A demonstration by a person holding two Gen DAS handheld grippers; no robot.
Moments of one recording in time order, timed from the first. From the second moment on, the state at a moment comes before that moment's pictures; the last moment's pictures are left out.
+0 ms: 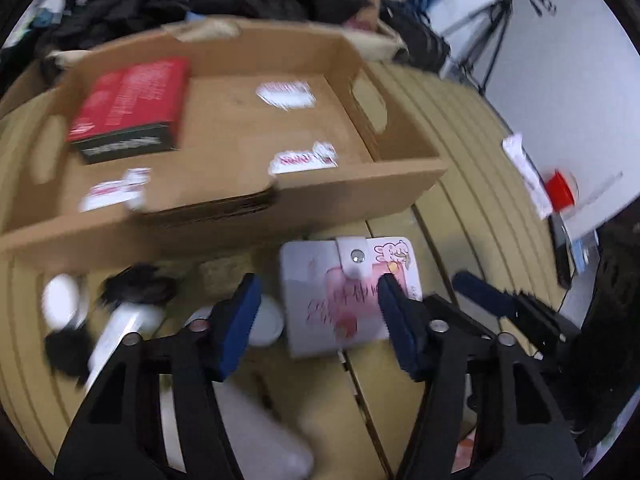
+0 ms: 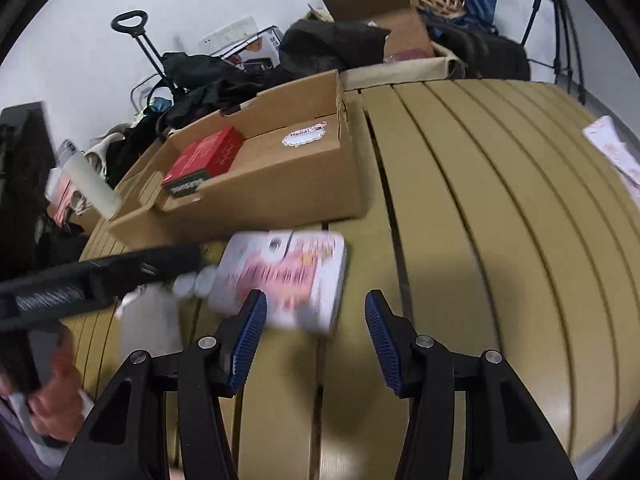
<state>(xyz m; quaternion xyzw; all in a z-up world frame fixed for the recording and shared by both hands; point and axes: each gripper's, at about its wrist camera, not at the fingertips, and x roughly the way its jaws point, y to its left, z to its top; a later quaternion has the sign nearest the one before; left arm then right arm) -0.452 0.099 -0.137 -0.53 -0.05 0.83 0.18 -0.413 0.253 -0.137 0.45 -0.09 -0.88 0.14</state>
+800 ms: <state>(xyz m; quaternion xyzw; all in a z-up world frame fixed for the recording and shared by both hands) -0.315 0.138 -0.163 -0.55 -0.06 0.80 0.24 -0.314 0.321 -0.158 0.47 -0.14 -0.86 0.14</state>
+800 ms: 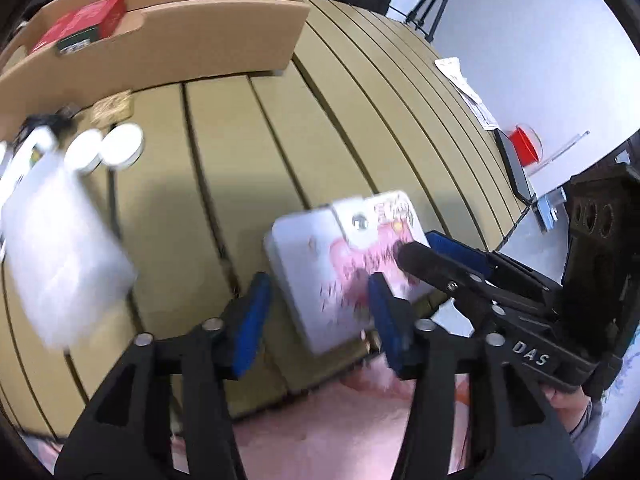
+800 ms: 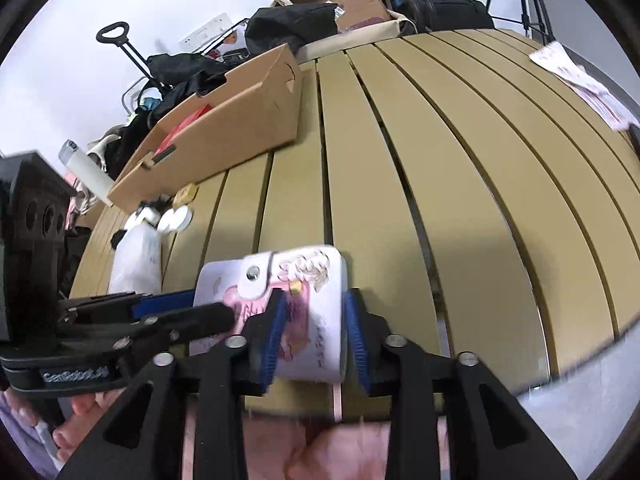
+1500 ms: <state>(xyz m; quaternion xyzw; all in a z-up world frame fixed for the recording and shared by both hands) -0.288 0.108 -0.121 -0.46 -0.13 0.85 0.23 -0.290 0.303 -0.128 0.44 -0.11 -0.88 0.14</state>
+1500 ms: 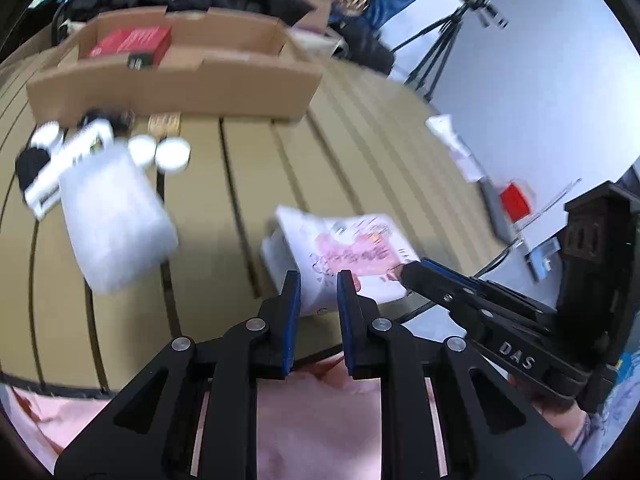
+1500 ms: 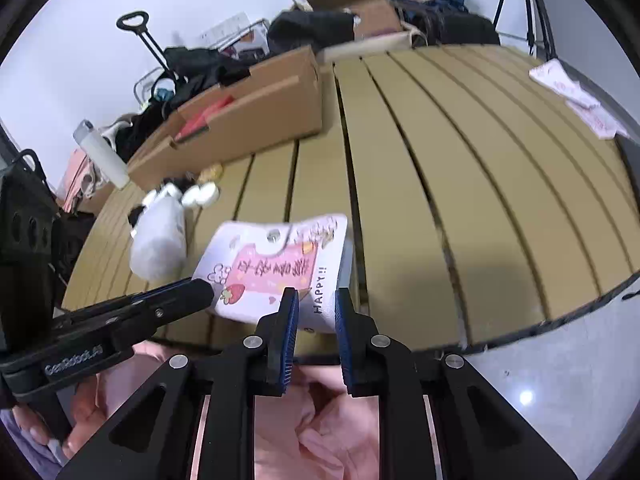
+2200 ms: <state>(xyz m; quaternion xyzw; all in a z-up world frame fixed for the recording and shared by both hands) -0.623 0.062 -0.113 -0.52 -0.09 0.83 0.19 -0.629 0.188 -0.103 0.47 0.01 -0.87 0.15</state>
